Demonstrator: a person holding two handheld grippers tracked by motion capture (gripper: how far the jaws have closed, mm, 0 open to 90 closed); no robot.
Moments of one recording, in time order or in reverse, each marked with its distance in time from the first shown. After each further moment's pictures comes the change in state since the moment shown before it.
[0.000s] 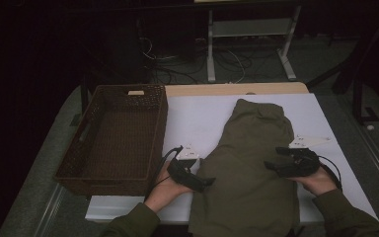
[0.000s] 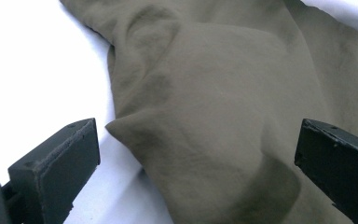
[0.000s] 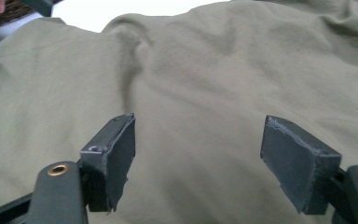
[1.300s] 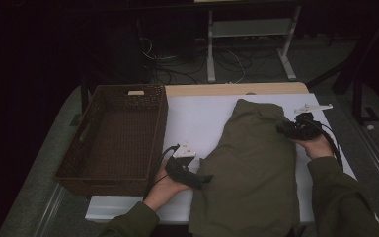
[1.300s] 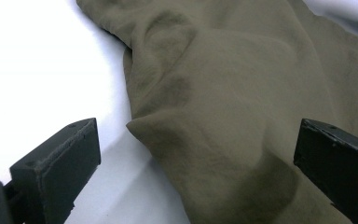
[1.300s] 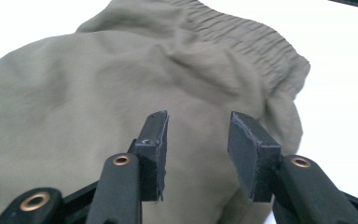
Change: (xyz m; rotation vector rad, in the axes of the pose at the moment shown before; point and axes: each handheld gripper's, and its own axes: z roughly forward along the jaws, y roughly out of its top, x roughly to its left) left arm 0.006 -0.001 -0.003 -0.019 0.015 -0.023; right arm -0.099 0.038 0.030 0.035 -0.210 0.139
